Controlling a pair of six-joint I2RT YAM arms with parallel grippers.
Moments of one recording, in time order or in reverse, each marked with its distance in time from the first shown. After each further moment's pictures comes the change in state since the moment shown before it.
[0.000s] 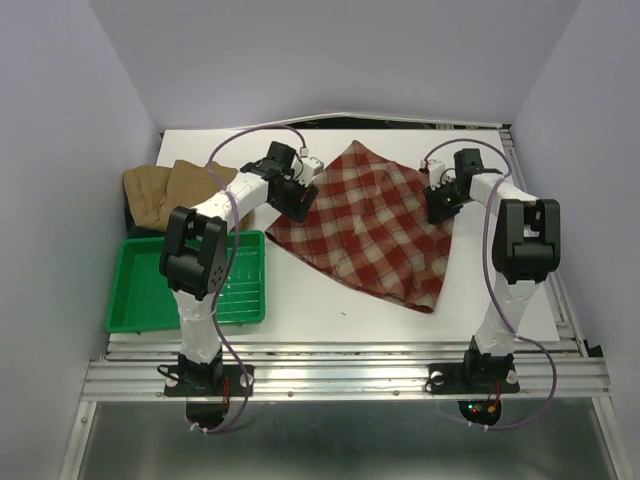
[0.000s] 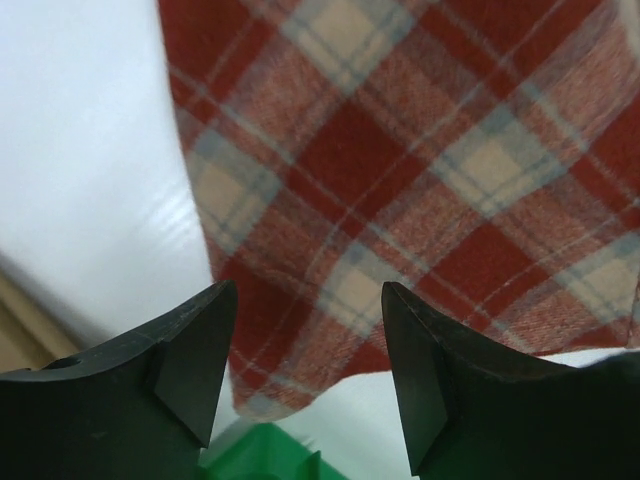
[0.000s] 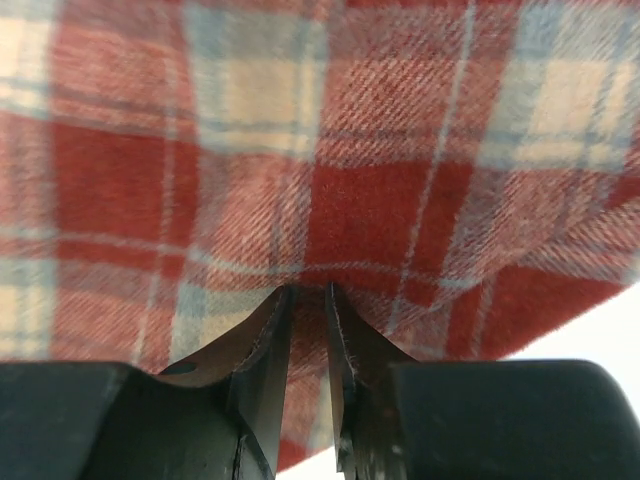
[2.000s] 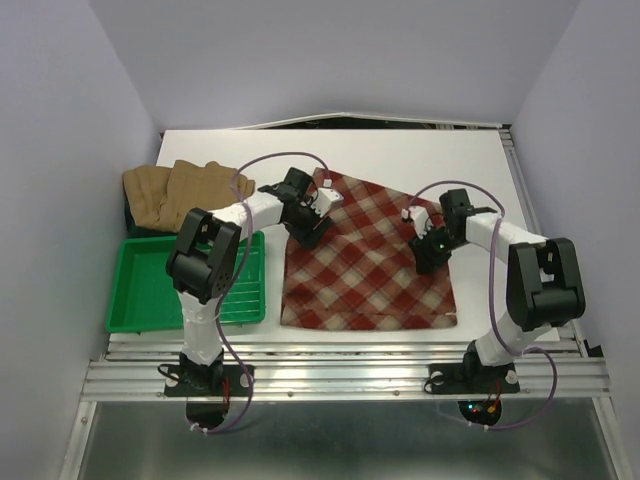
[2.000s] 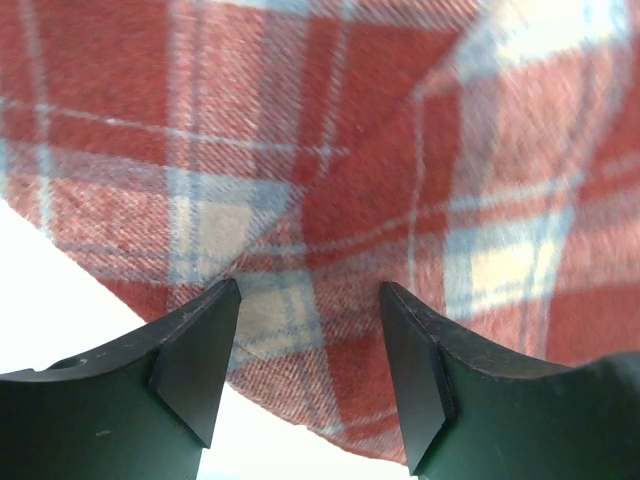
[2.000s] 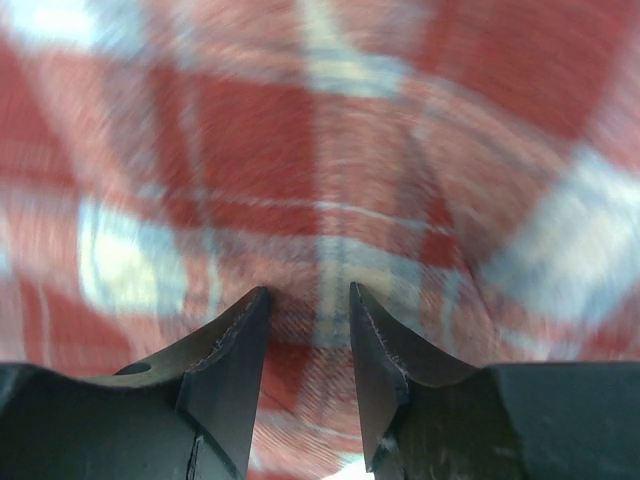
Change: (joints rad) left arm -0.100 0.016 -0.204 0.104 0.066 0.110; right arm 0.117 -0.352 -0.487 0.016 -0.059 -0.103
